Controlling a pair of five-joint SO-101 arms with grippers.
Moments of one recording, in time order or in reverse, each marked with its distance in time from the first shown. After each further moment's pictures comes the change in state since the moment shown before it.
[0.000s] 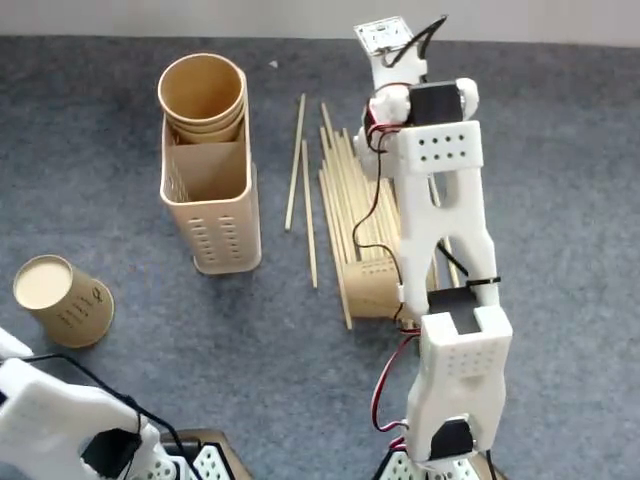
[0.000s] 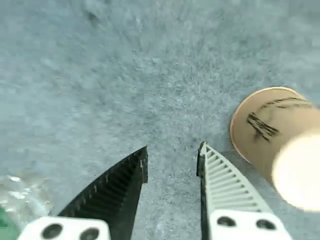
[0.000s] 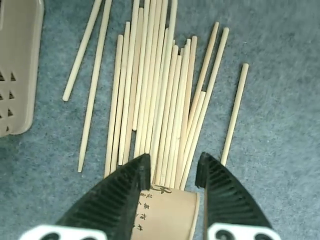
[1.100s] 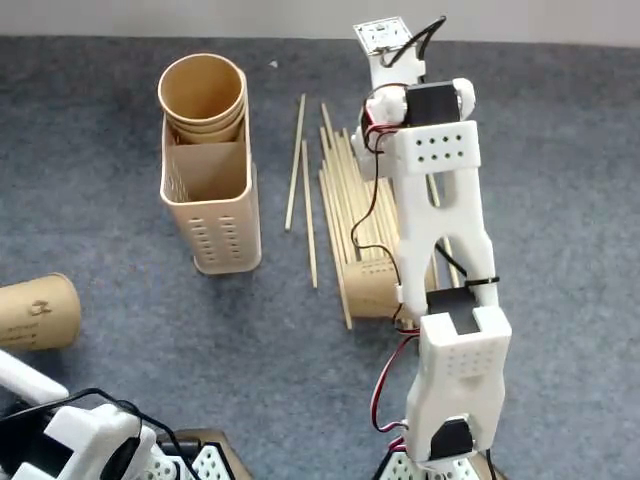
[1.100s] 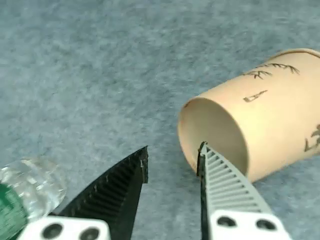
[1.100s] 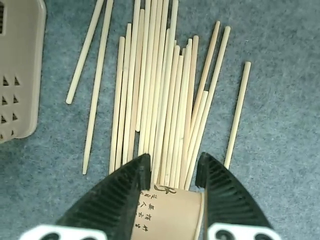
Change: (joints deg) left arm -8.0 -20.0 34.7 -19.6 -10.1; right arm -0.4 0.0 0.0 0.0 -1.9
